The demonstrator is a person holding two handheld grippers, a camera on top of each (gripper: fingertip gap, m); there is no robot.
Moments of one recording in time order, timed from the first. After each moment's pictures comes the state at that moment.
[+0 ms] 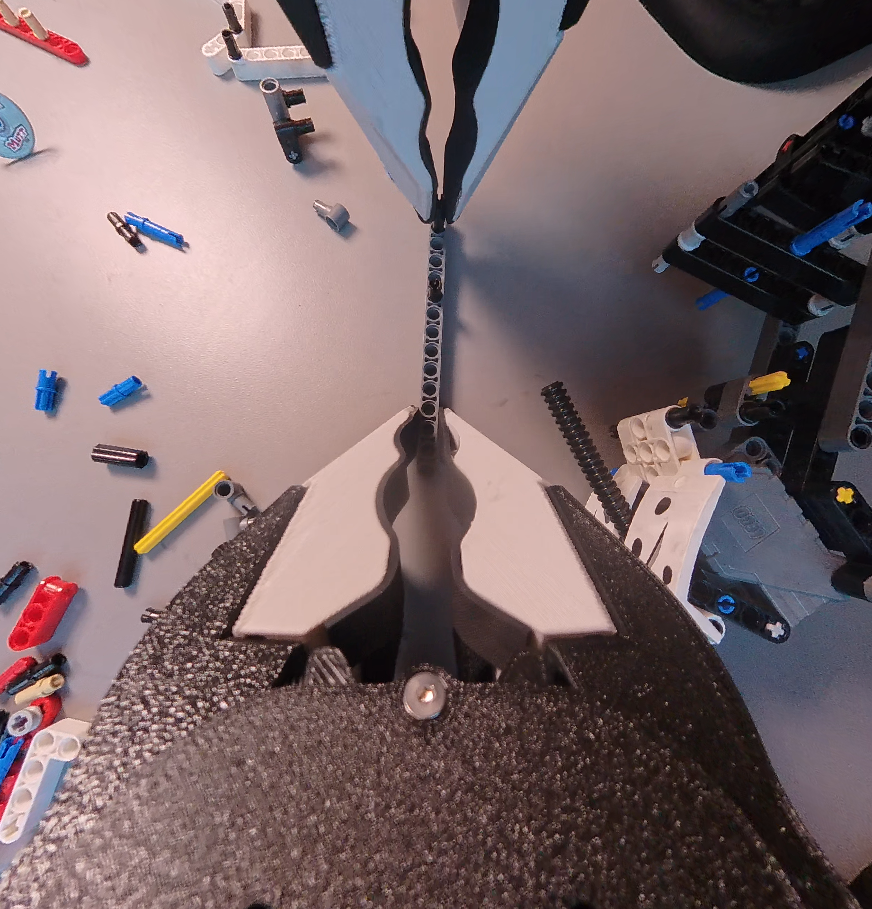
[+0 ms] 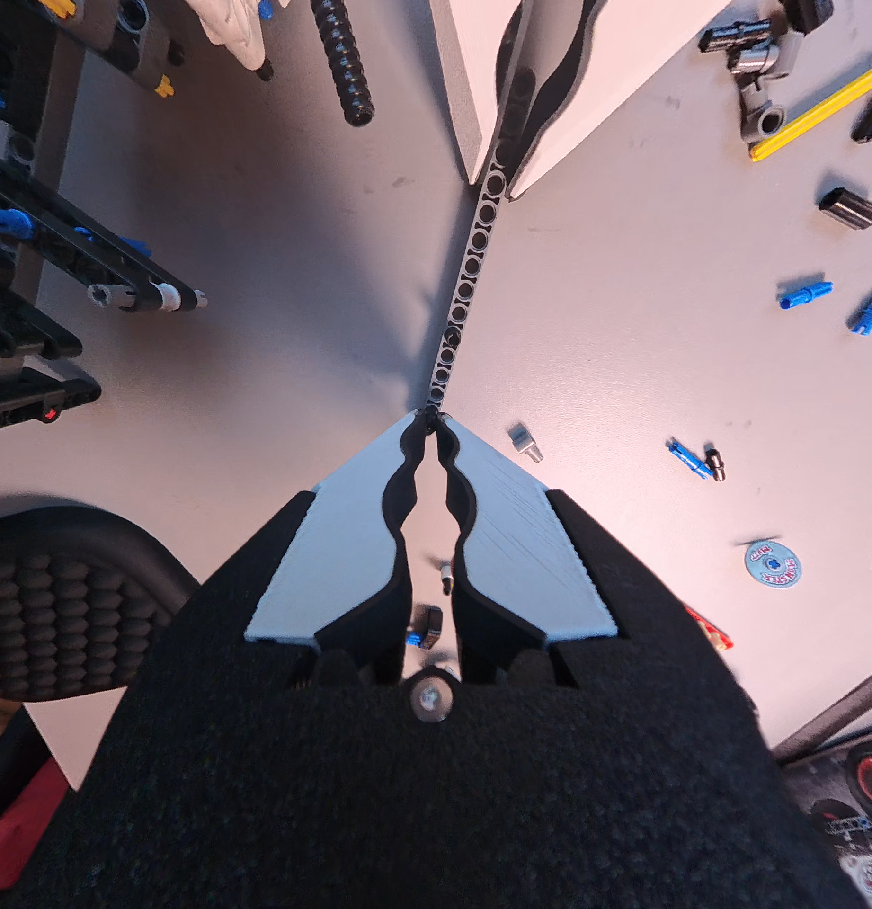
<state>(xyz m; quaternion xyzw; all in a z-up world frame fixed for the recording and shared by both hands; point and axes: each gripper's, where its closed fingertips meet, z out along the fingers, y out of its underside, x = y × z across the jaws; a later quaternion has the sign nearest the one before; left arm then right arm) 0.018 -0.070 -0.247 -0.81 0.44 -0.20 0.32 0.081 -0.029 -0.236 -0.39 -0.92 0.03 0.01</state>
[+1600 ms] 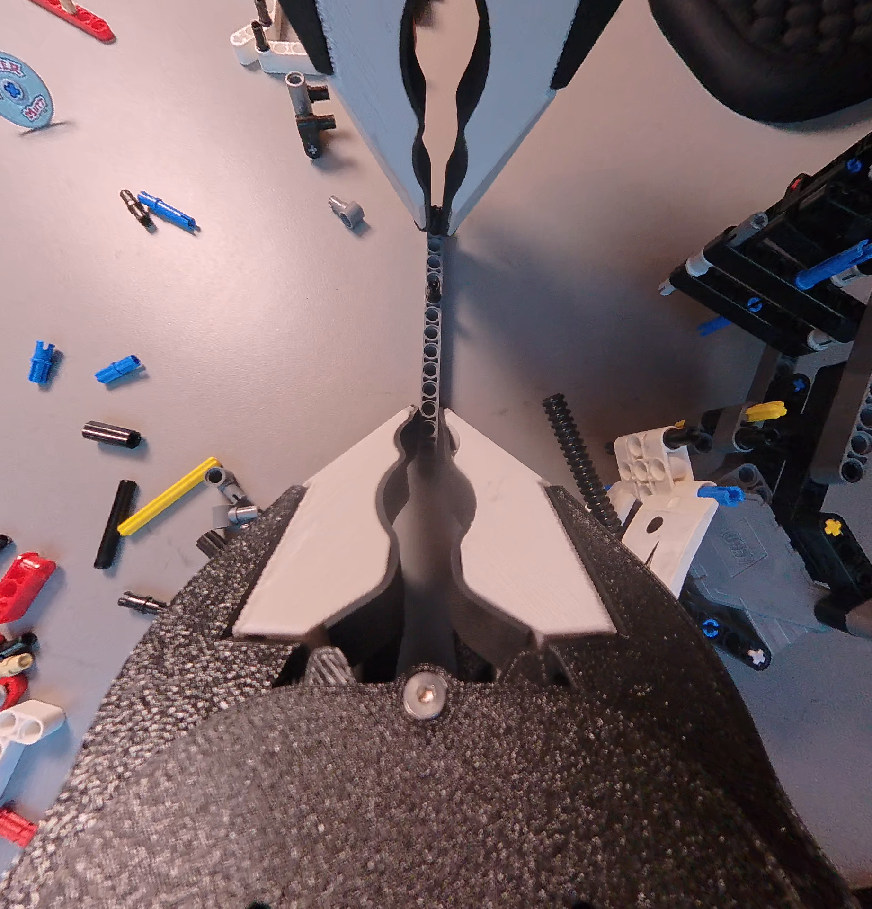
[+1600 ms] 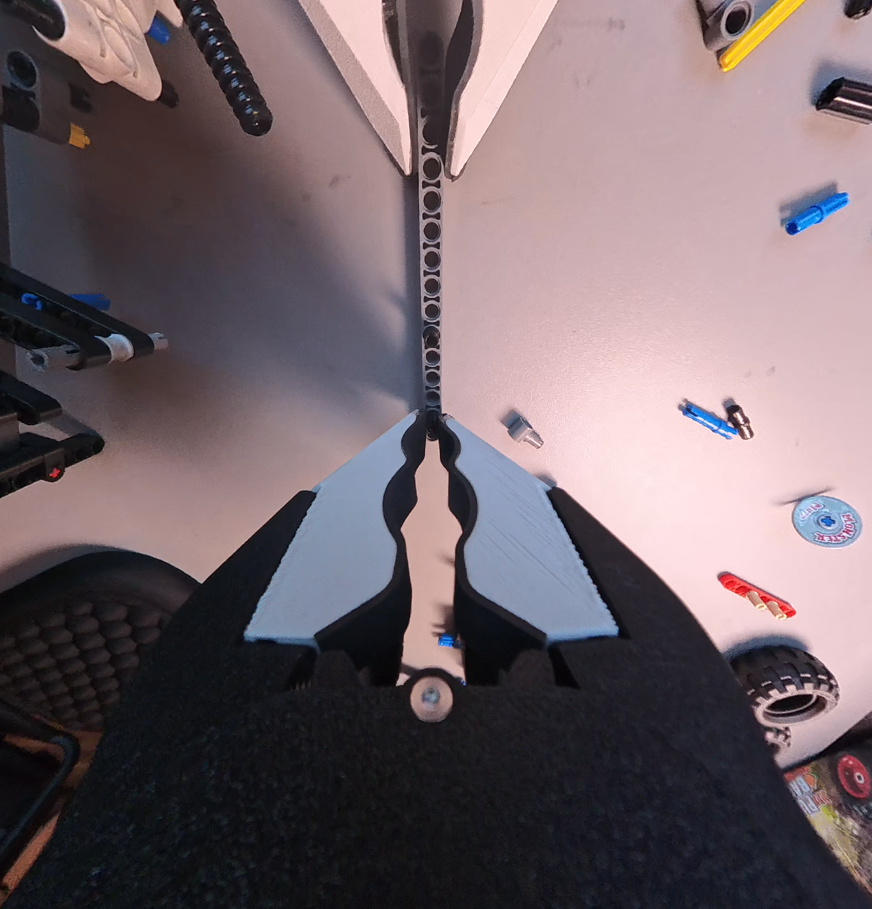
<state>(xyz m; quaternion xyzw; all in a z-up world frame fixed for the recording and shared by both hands) 0.019 -0.069 -0.247 -0.83 0.41 -0.20 0.33 0.079 -0.023 -0.242 -0.47 -0.88 0.02 0.00</state>
